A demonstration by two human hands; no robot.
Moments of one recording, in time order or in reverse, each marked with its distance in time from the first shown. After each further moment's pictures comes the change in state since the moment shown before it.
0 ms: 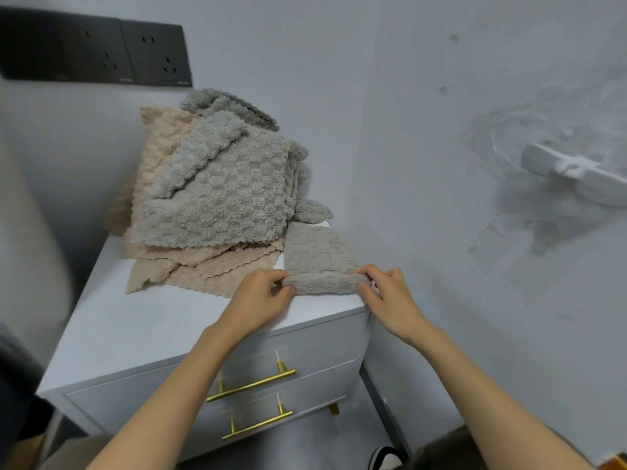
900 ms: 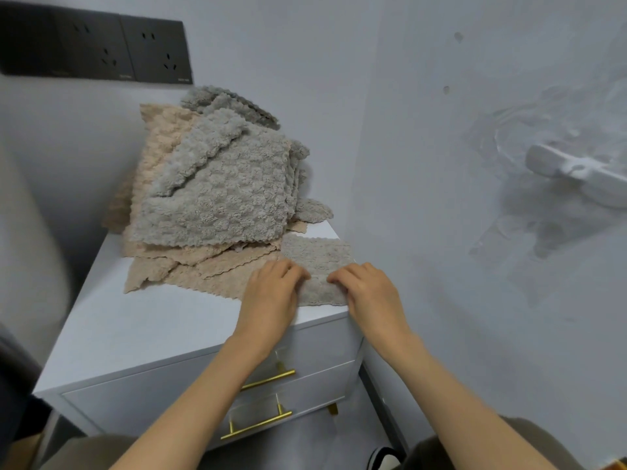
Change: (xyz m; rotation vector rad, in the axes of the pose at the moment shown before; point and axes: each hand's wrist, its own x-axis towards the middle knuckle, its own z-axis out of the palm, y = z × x) left_hand -0.006 0.008 0.024 0.356 0.254 0.263; right_hand 0.002 -0.027 0.024 -0.404 0.331 -0.430
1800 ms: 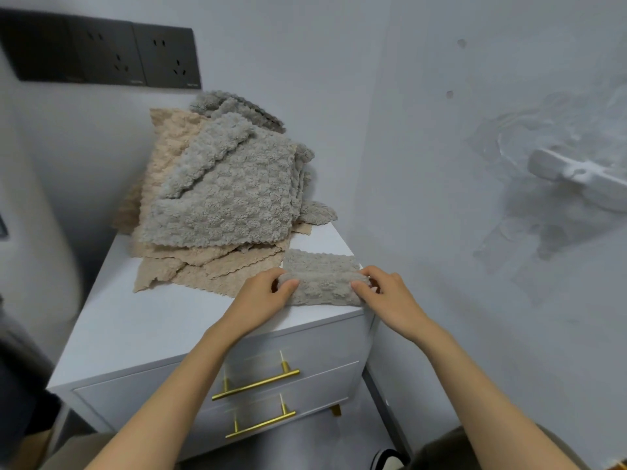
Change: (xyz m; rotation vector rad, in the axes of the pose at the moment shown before) left_hand 0.005 -0.019 -0.025 -0.392 -0.324 -0.359; right_hand 0.001 0.021 -0.016 0.542 -0.356 0.535
